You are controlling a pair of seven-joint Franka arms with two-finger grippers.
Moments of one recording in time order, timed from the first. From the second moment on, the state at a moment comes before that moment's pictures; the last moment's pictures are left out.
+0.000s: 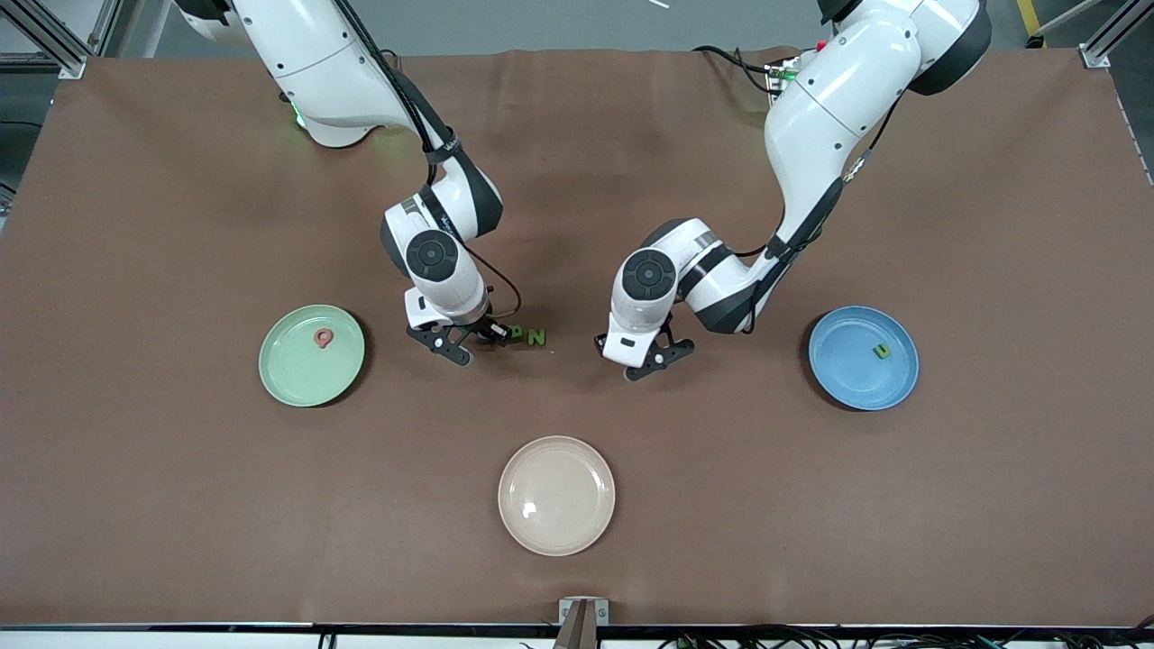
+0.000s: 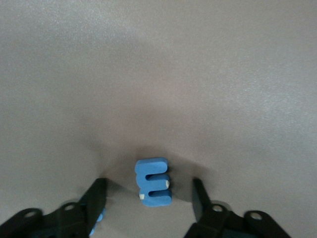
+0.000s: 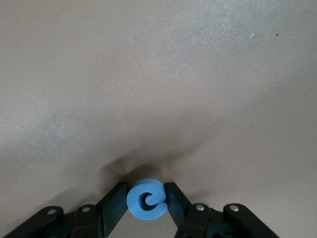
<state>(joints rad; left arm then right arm) -0.33 0.82 -0.43 -1.62 0.35 2.33 -1.34 0.60 0.57 -0.02 -1.97 0.08 2.52 1.05</state>
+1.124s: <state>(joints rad) -0.32 0.82 -0.43 -1.61 0.35 2.32 -1.34 0.11 0.40 -0.05 -2.02 0.08 2.29 0.20</state>
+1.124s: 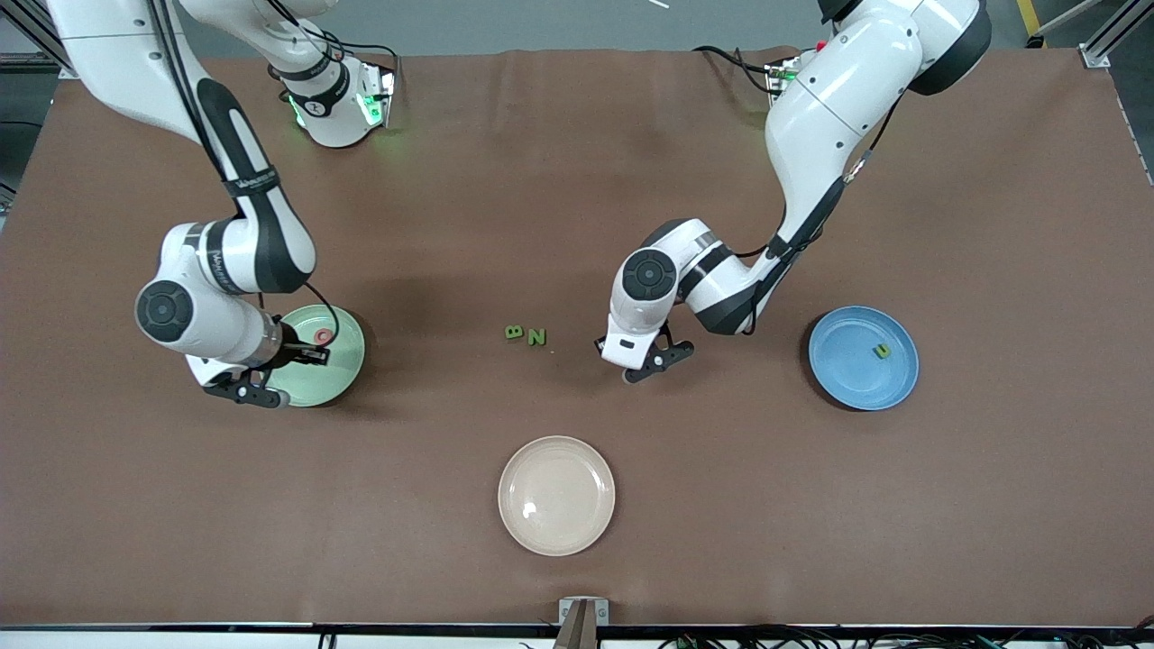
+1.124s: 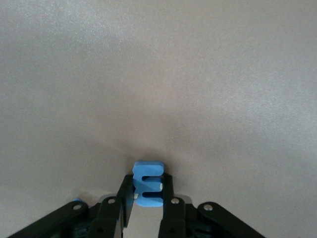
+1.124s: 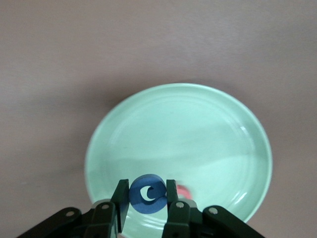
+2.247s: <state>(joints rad) 0.06 0.39 -0.54 -2.07 0.36 2.22 -0.92 -0.01 0.40 -0.03 -2.18 0.08 2.50 -0.04</state>
